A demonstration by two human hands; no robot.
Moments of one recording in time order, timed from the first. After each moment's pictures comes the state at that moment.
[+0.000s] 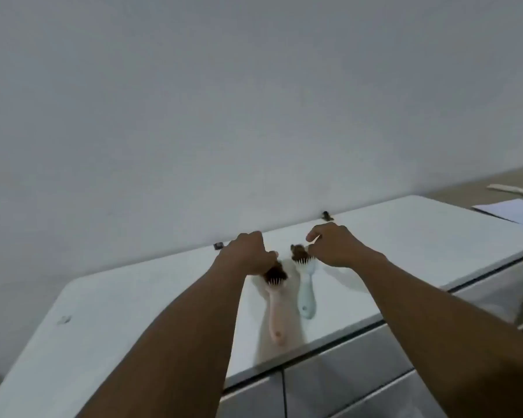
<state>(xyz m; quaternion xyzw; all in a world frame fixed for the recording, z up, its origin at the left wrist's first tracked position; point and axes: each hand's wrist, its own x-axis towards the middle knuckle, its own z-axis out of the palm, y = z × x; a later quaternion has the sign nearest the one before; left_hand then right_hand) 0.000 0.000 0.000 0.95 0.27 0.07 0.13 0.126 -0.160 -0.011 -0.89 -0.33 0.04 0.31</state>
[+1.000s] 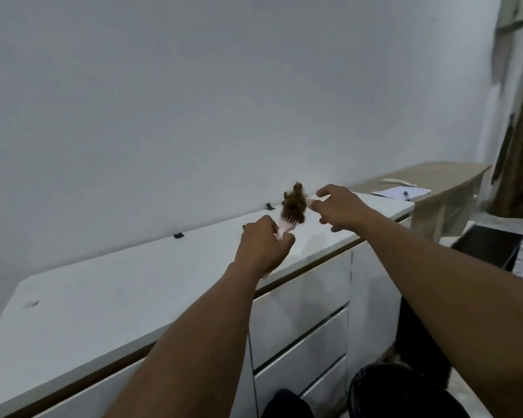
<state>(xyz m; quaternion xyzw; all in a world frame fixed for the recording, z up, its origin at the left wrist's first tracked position) -0.090 -0.146 -0.022 0.91 0.09 0.28 0.29 0.006 -0.307 0.027 -0.87 -0.20 -0.05 0.44</state>
